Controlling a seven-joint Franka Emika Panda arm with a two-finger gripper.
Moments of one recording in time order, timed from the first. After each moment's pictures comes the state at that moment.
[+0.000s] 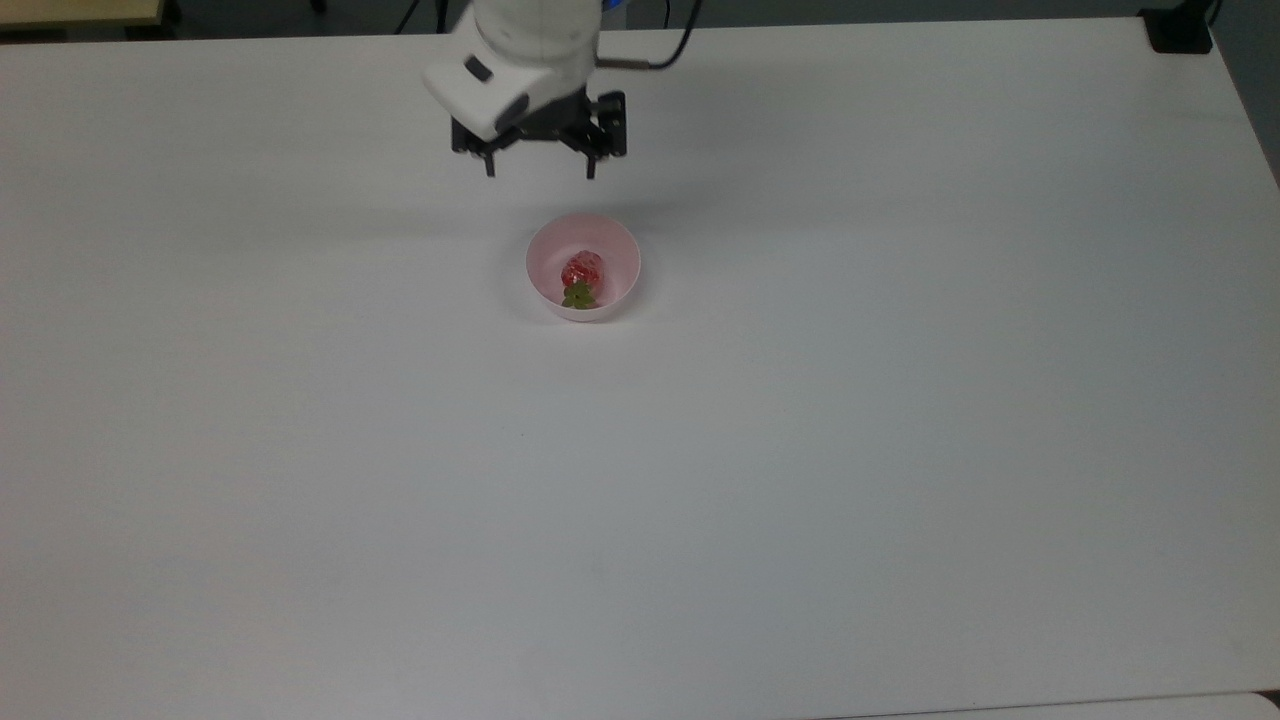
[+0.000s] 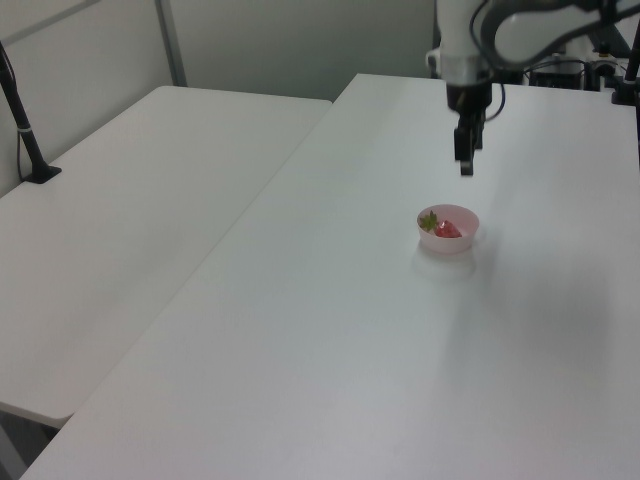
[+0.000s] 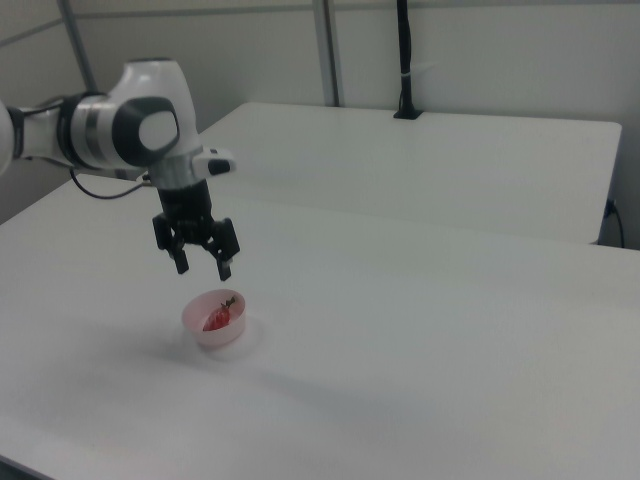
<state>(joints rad) 0.03 0.09 0.05 -1.90 -0.10 1.88 0.05</state>
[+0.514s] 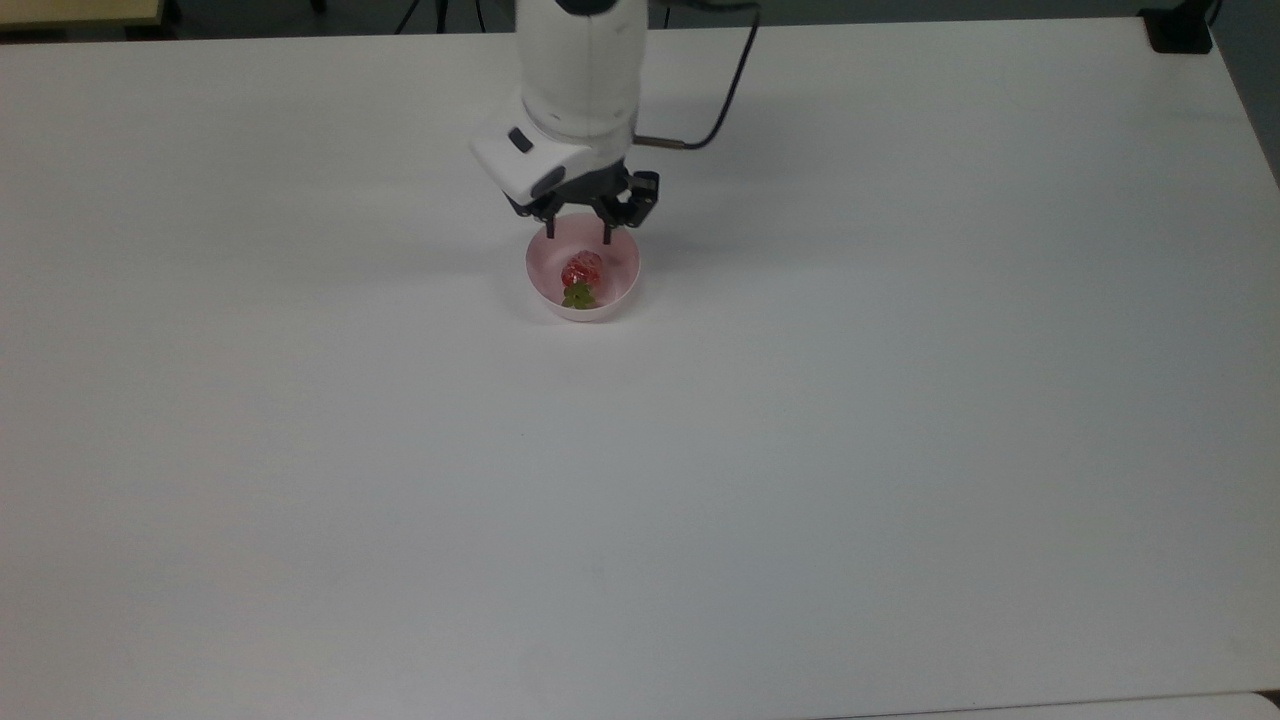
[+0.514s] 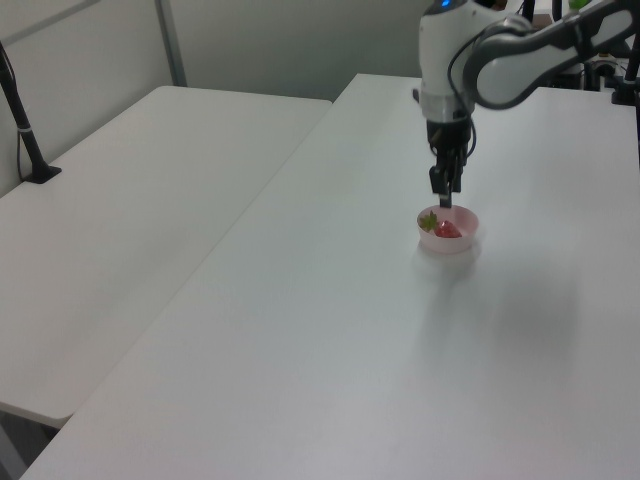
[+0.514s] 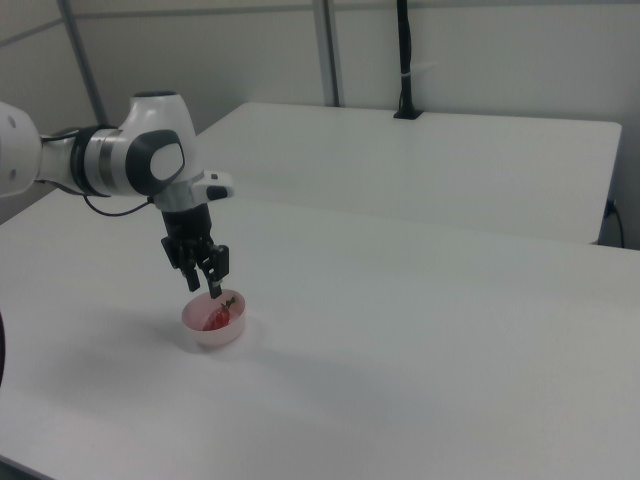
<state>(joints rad) 0.08 0.20 0.06 -1.90 -0.08 2.02 0.23</state>
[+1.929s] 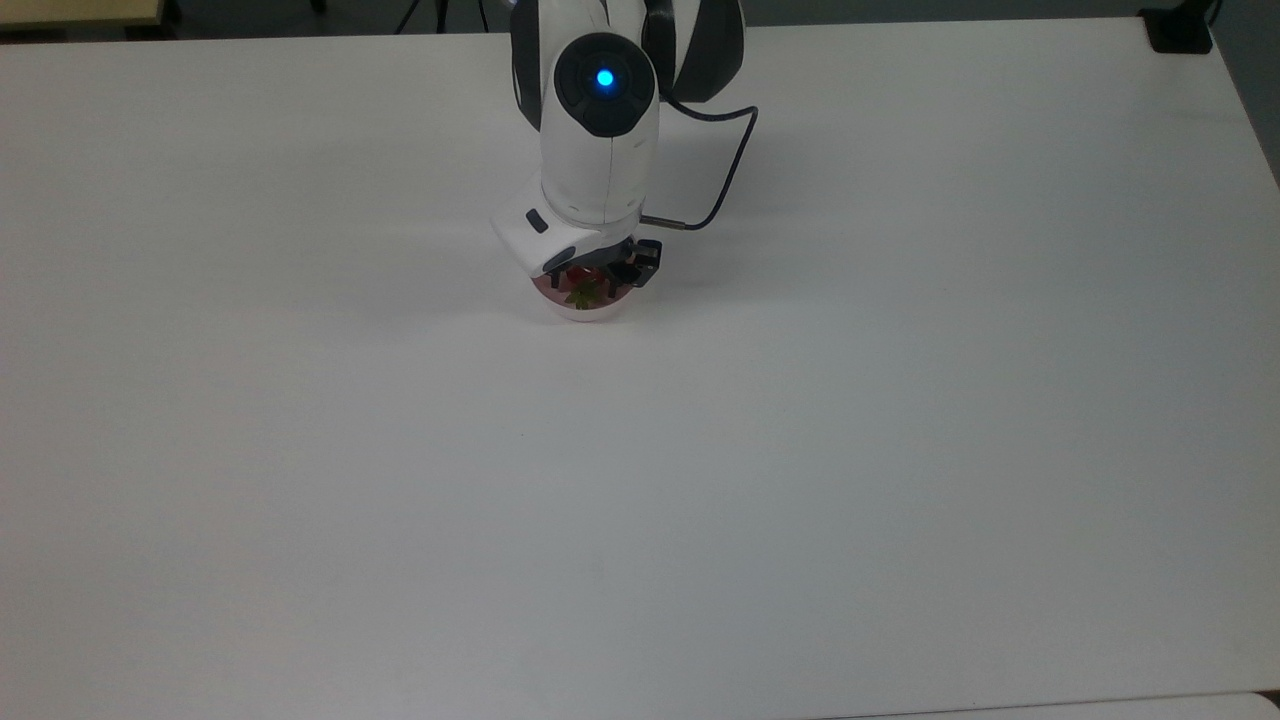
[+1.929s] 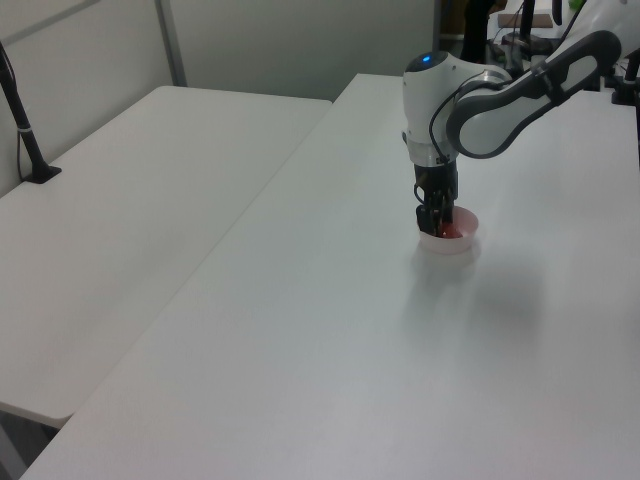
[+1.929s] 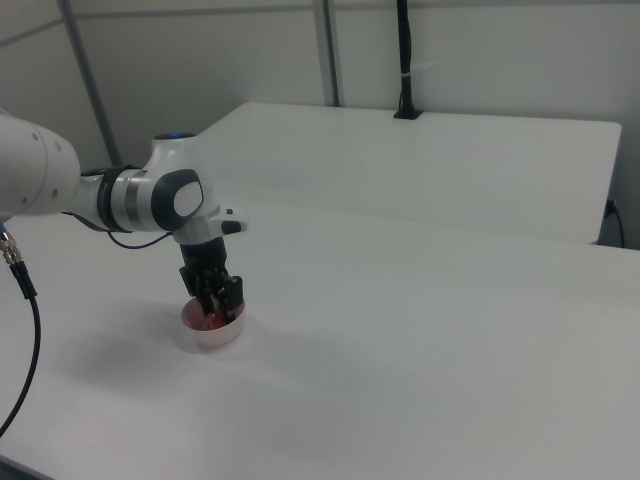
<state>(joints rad) 0.08 0.34 0.05 -1.90 -0.12 2.13 0.30</state>
